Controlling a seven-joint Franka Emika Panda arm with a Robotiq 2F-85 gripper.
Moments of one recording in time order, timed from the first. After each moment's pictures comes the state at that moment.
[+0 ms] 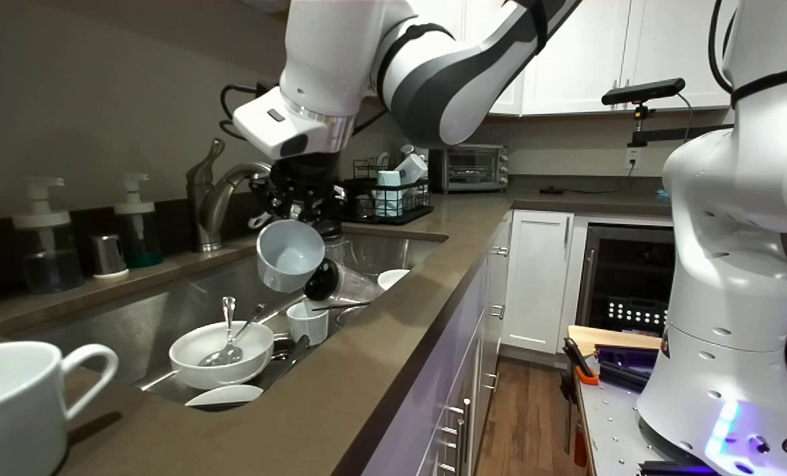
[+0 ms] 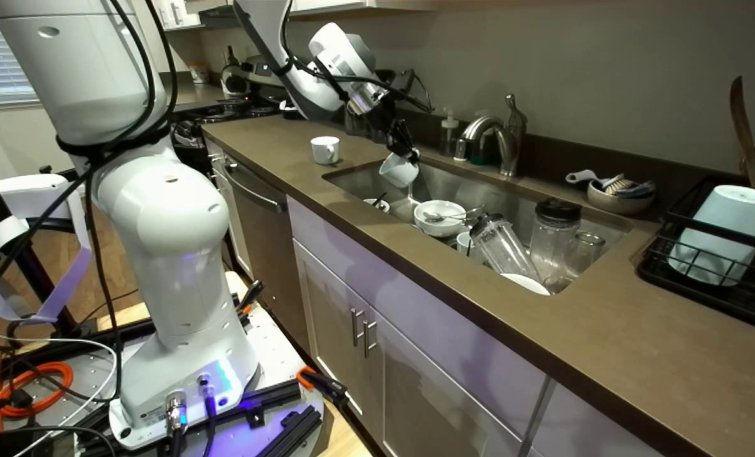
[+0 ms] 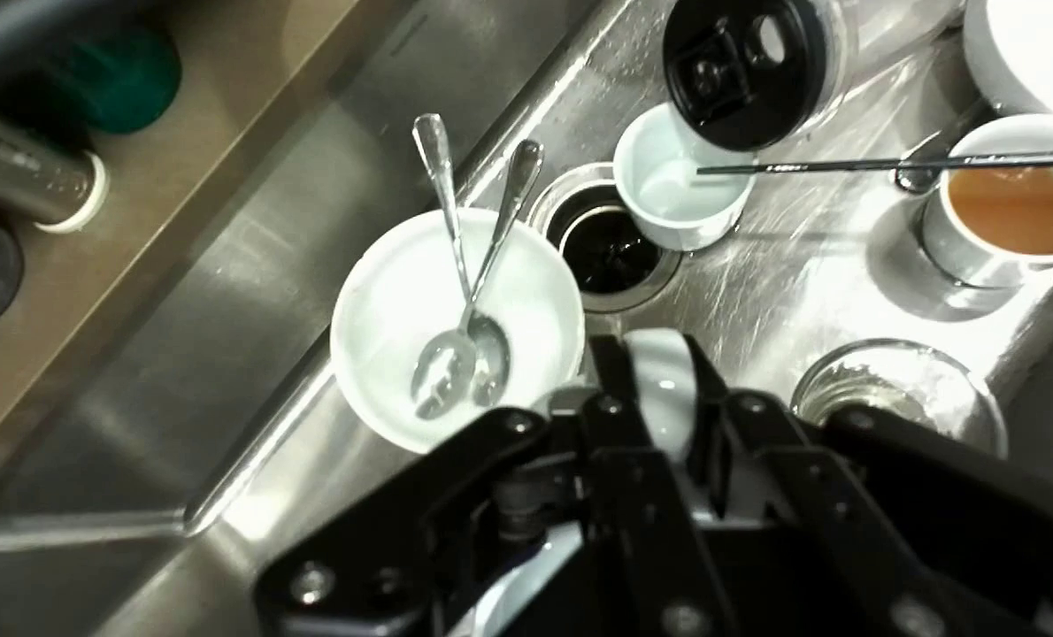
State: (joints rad) arm 0.15 -0.07 0.14 -2.35 -0.95 2.53 -1.13
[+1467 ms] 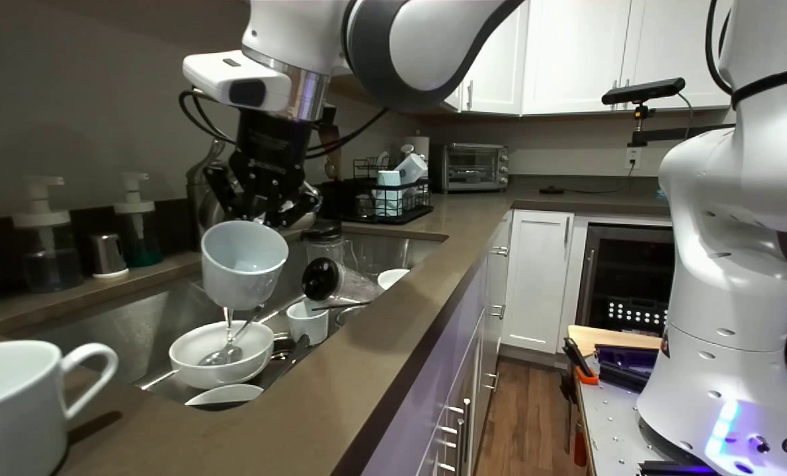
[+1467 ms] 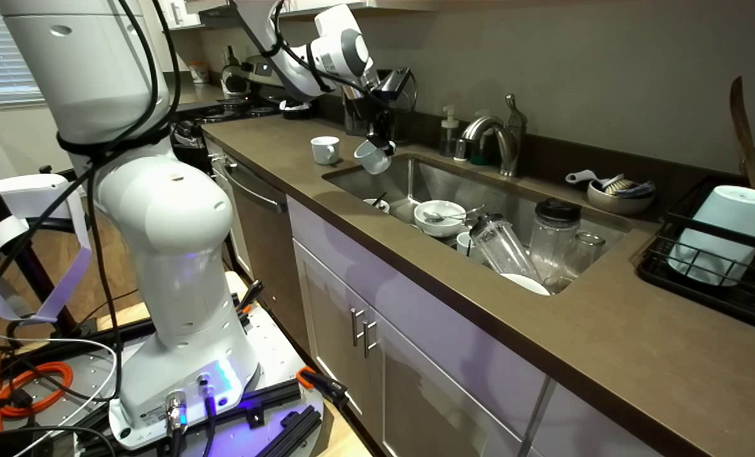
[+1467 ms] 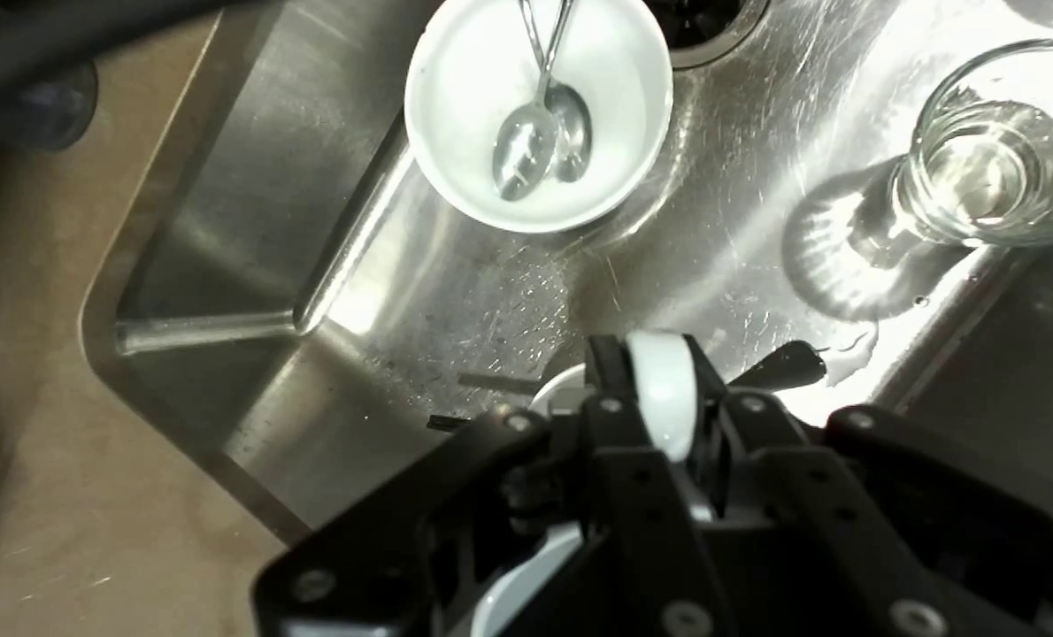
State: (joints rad) arm 0.21 -0.04 0.16 -2.28 -0.48 2.56 -1.36
